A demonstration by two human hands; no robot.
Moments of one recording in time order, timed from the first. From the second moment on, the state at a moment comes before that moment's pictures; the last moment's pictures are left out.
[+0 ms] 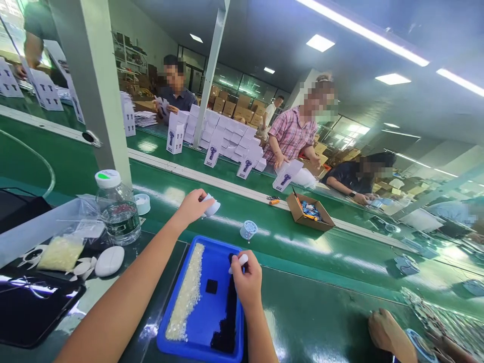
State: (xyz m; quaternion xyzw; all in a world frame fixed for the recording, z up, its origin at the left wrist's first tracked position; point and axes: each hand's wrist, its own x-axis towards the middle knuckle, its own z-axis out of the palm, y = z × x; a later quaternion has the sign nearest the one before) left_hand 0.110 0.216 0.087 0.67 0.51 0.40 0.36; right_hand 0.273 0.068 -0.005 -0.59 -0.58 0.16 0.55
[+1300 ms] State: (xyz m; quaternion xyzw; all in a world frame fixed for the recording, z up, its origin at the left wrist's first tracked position) left_hand 0.163 0.187 0.074 0.55 0.37 0.38 0.64; right_hand 0.274 0.062 0.010 -0.47 -0.40 0.27 0.74
